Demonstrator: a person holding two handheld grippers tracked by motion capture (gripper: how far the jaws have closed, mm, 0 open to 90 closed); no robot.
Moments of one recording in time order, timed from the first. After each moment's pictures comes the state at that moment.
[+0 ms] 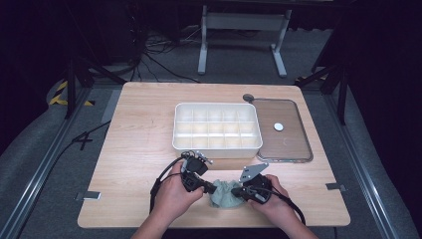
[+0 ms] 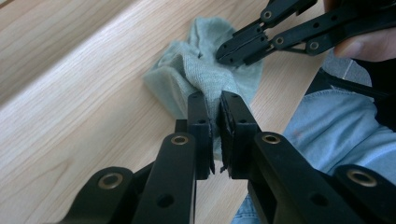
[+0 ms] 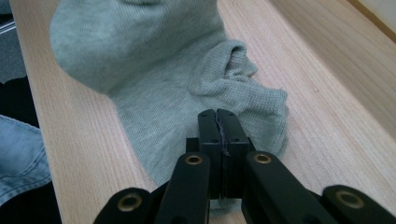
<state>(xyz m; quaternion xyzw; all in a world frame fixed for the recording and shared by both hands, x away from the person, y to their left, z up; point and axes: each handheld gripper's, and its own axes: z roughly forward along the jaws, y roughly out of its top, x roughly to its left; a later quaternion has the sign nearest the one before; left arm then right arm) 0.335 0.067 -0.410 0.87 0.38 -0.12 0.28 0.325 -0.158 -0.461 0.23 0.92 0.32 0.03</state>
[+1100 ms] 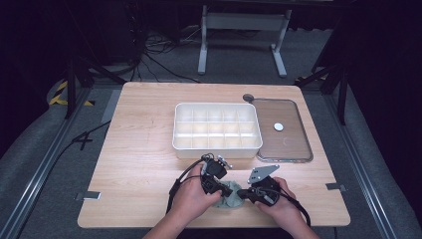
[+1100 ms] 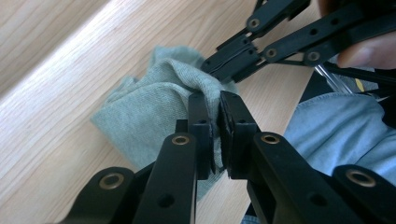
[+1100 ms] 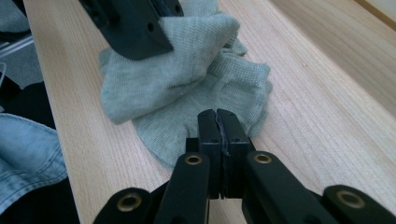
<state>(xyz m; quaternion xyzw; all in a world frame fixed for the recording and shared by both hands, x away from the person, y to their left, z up) 0.333 0.019 -0.420 0.89 0.34 -0.11 0.28 0.320 -0.180 -0.463 0.24 0.91 0.34 0.01</state>
